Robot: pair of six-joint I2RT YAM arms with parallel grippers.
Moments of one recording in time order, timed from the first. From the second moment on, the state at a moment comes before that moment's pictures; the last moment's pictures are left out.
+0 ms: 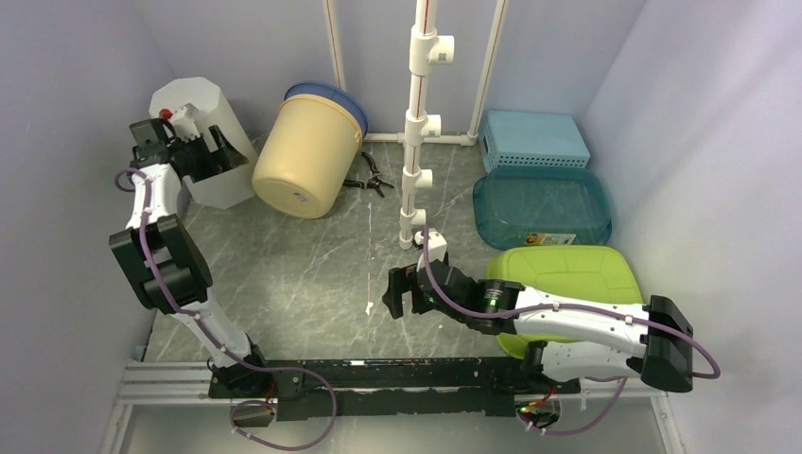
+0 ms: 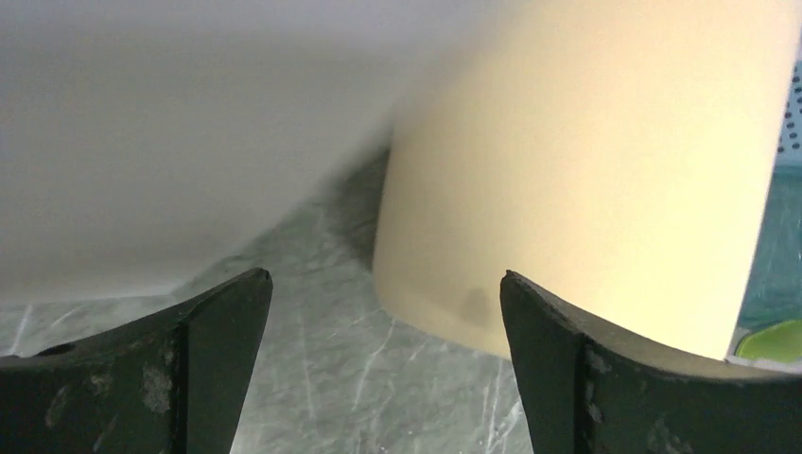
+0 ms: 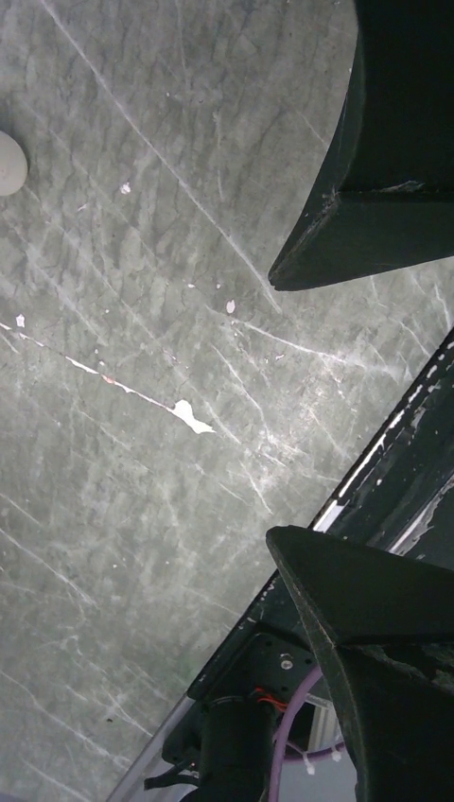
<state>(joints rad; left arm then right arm) 0.44 1.81 1.53 -0.43 0.67 -0.07 1.20 1.10 0.74 -0.27 0.36 0.69</state>
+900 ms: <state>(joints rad) 0.00 1.87 2.00 -0.53 0.48 -0.10 1.19 1.07 0.72 -0.25 0.34 0.71</state>
